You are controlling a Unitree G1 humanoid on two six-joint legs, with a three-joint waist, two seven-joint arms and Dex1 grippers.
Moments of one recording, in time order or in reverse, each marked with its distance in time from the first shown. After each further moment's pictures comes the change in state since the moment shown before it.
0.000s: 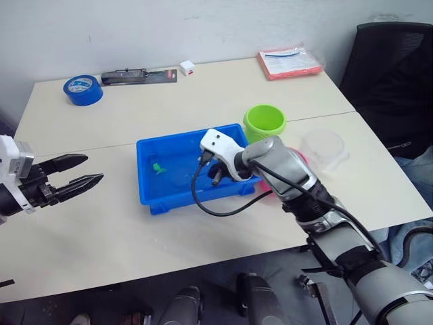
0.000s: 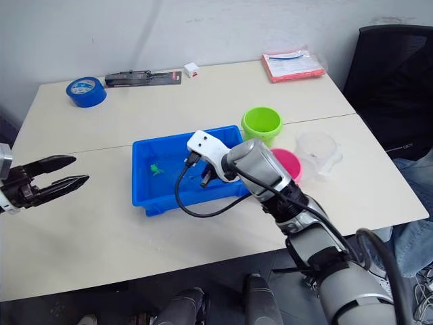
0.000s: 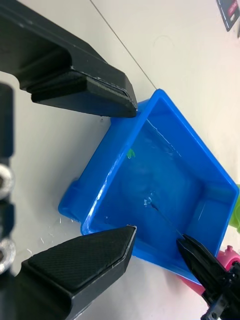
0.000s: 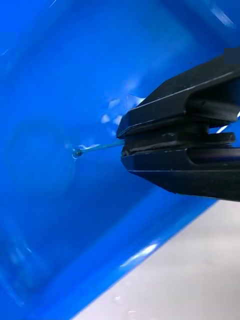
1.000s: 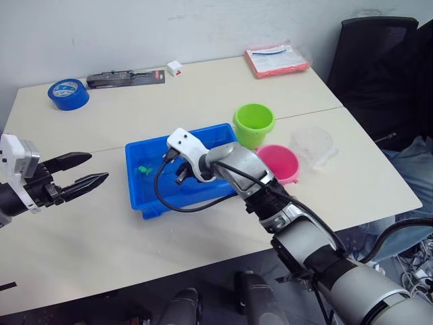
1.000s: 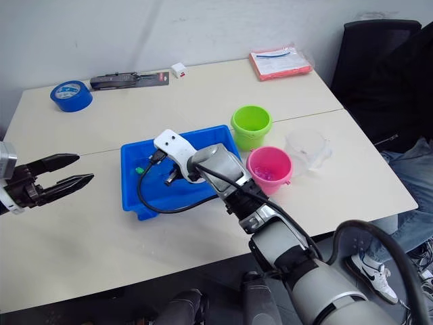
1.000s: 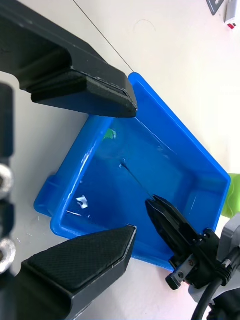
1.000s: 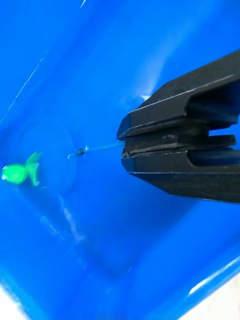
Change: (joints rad) left arm 0.025 -0.012 0.012 -0.085 -0.029 0.038 0.066; right arm -0.071 0.284 -0.108 0.289 0.057 -0.163 -0.206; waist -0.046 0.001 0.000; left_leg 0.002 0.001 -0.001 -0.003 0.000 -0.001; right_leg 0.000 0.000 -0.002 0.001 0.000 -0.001
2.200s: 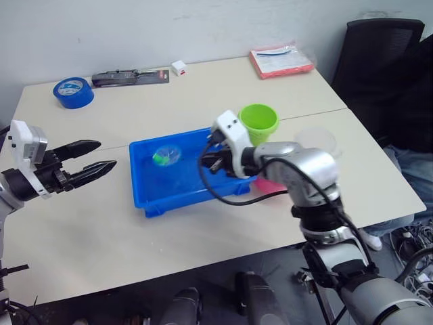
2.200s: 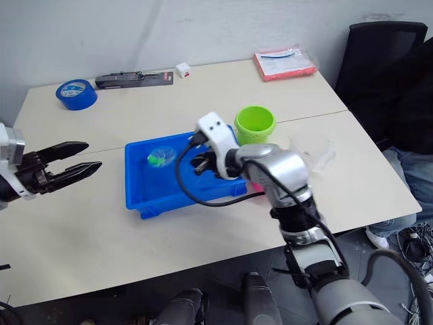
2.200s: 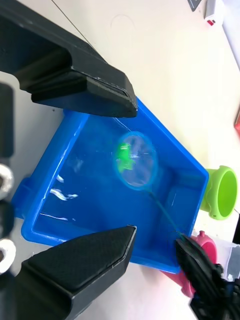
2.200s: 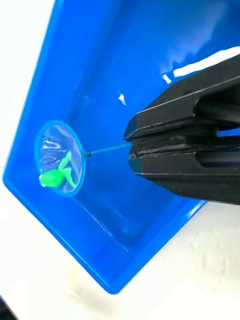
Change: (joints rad) left arm -0.170 -0.007 -0.115 0.092 0.000 -0.023 -0.027; right arm 0.205 -0.321 -0.243 -0.591 0.288 0.259 0.006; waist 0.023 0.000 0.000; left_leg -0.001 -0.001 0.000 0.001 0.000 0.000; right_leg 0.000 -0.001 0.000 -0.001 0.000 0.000
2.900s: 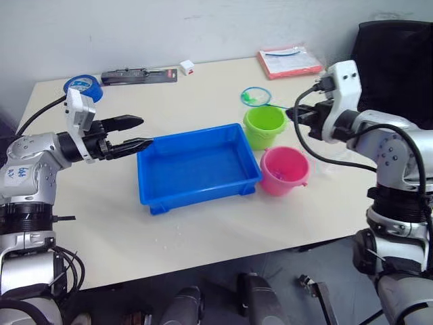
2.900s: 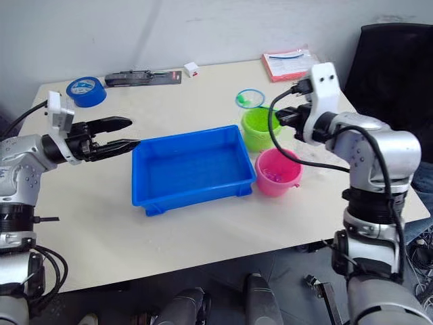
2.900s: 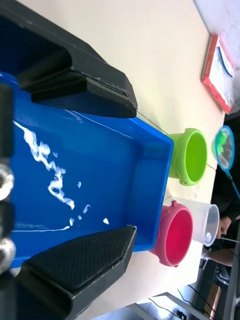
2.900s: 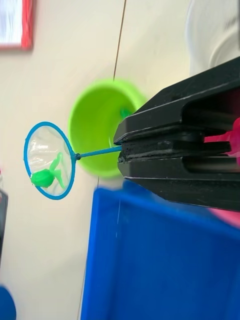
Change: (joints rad) left arm -0.482 -0.128 -0.304 0.425 0.151 -0.180 -0.178; right arm -0.007 -0.331 -0.310 0.108 0.026 -0.090 -0.113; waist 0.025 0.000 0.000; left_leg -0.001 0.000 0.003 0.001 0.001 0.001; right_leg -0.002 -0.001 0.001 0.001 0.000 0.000
